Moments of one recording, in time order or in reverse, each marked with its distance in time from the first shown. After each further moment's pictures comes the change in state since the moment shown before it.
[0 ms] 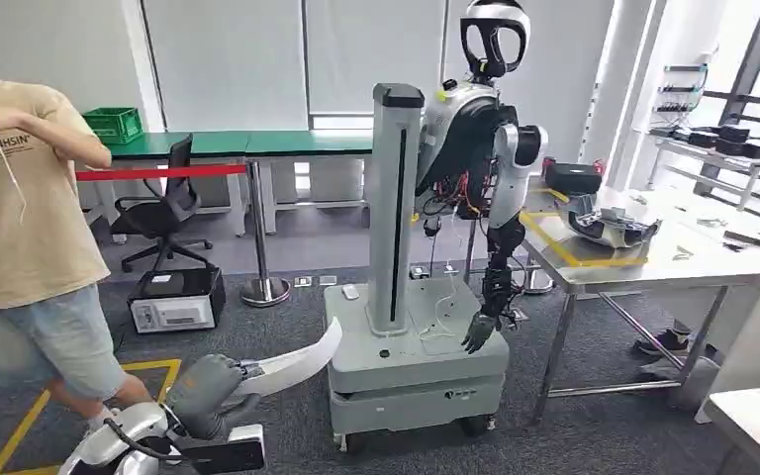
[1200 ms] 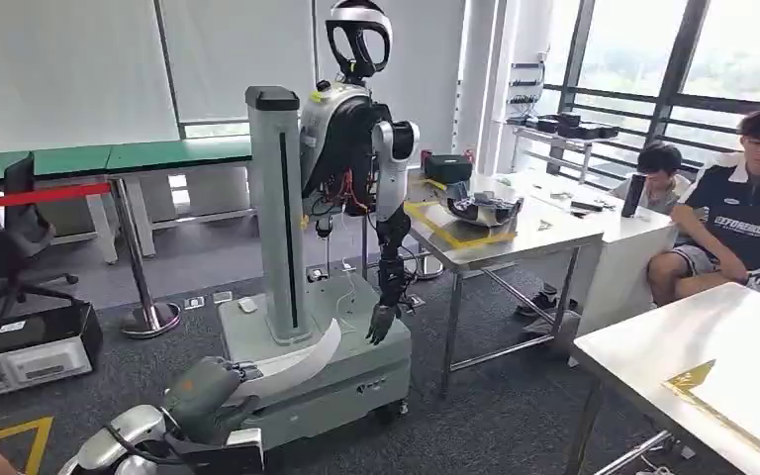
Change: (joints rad) left arm 0.011 0.006 0.000 -0.018 0.001 0.017 -0.003; right arm 0.001 0.000 -0.013 0.000 0.016 0.019 0.020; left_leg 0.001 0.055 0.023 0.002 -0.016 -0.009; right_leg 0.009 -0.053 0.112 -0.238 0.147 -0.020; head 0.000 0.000
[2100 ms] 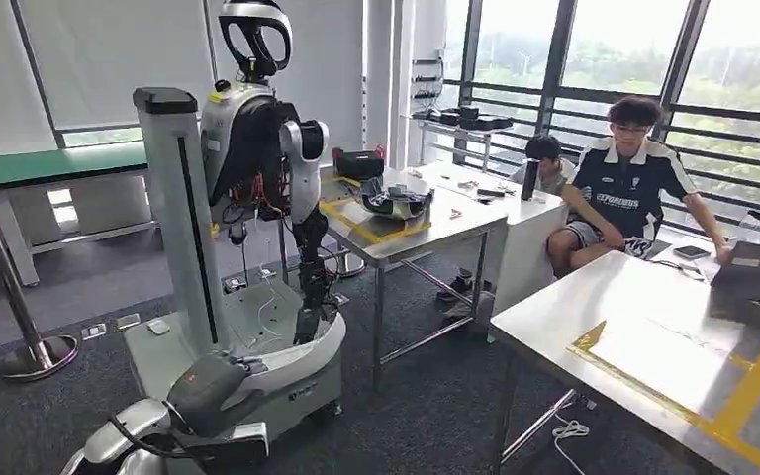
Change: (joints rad) left arm -0.014 -0.016 0.000 0.006 -0.005 0.000 0.004; right arm 0.000 0.000 -0.014 0.000 0.002 0.013 0.005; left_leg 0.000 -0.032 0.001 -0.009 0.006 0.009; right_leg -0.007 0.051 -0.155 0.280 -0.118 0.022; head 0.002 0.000
